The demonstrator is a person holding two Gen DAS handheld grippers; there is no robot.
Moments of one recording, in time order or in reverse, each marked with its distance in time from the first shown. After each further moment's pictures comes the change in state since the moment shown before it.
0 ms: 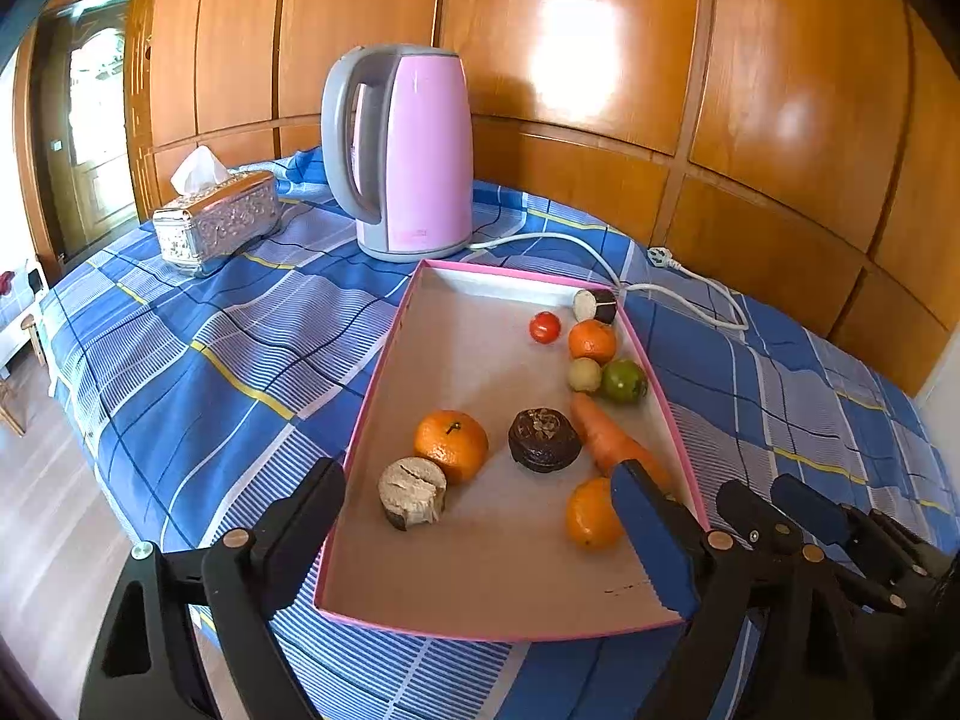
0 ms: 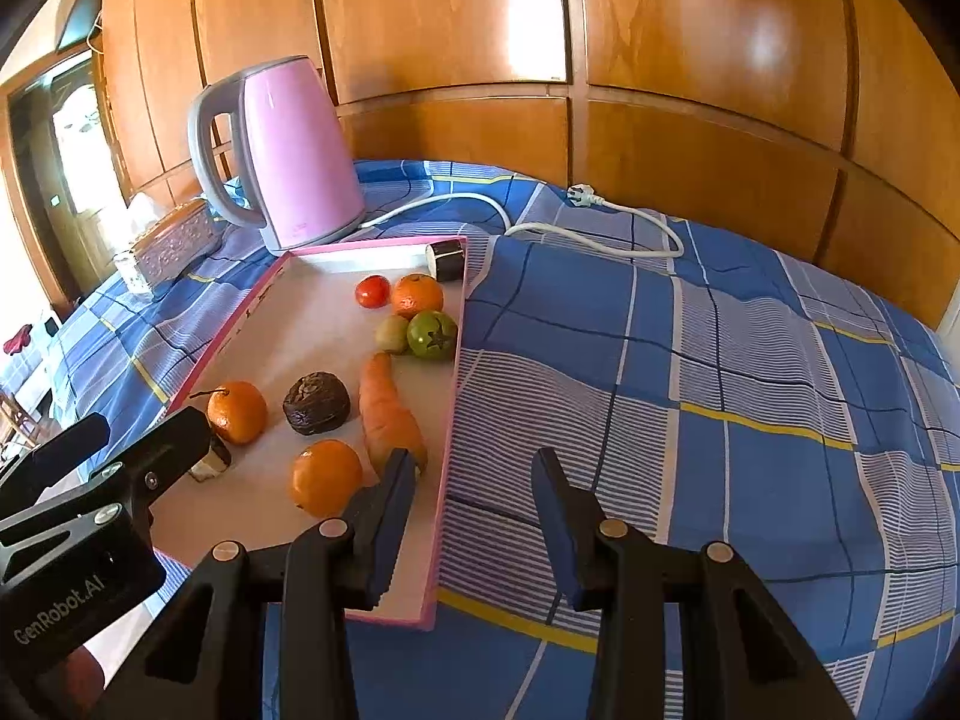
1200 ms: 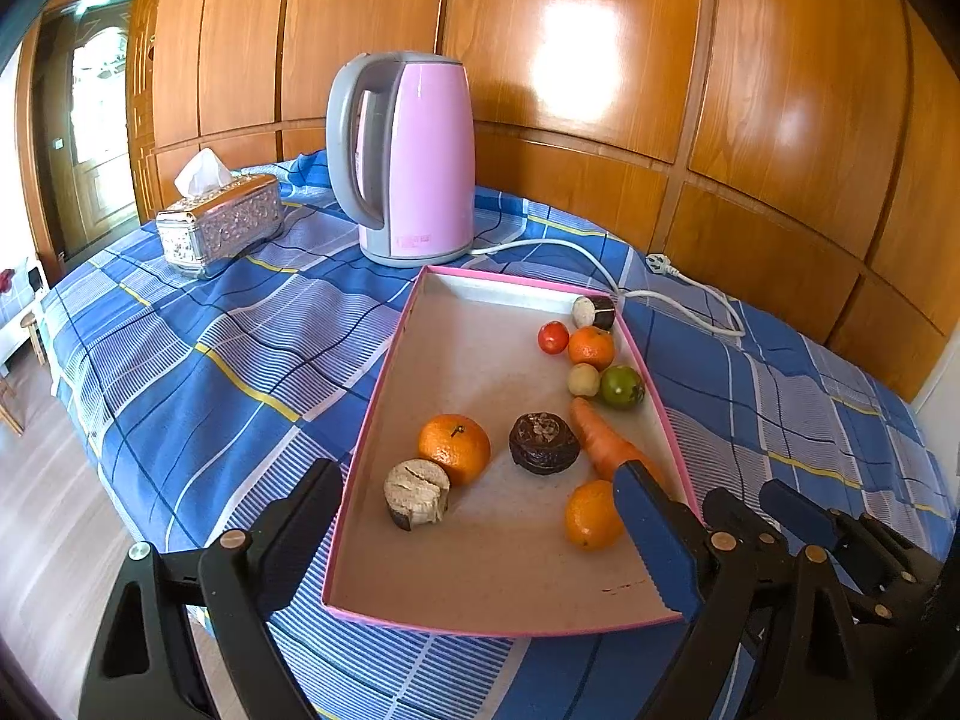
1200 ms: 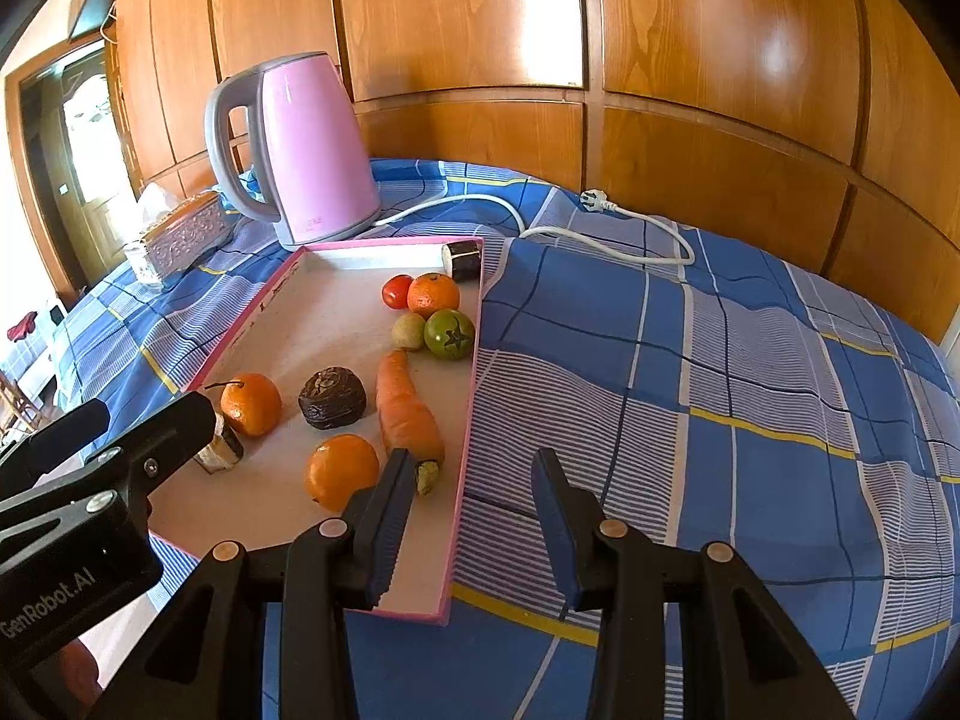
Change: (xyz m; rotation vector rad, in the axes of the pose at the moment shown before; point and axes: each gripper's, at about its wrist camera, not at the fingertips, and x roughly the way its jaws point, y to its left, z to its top) left arm -0.007 0.001 0.000 -0.009 -0.011 -0.003; right arm -0.002 0.008 -0.002 -0.026 -0.004 0.005
